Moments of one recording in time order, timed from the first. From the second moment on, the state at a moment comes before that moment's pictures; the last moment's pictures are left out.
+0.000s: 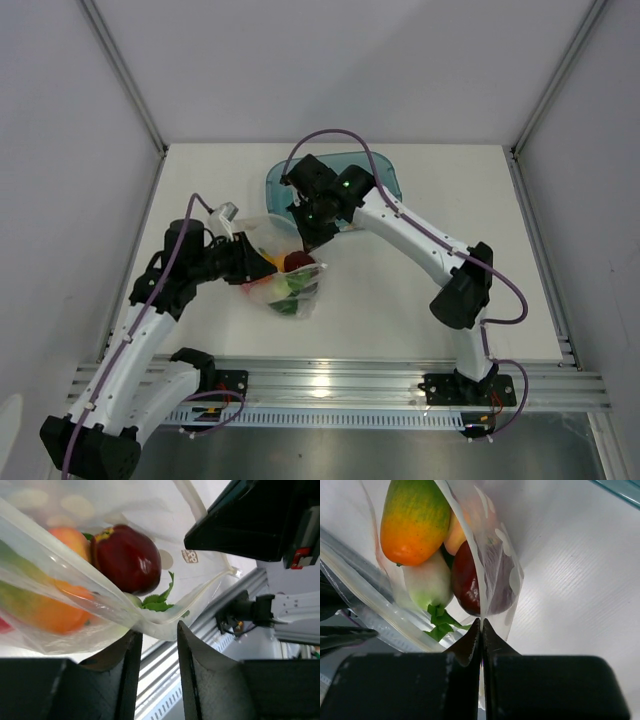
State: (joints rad) left arm -0.25 0.80 0.77 -0.58 0.59 -0.50; right arm 0.91 2.01 2.14 -1.19 -0.10 0.36
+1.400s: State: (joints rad) left arm -0.21 0.82 0.88 -0.70 0.29 -0.55; right arm 0.93 1.93 2.07 -1.12 0.08 0.15
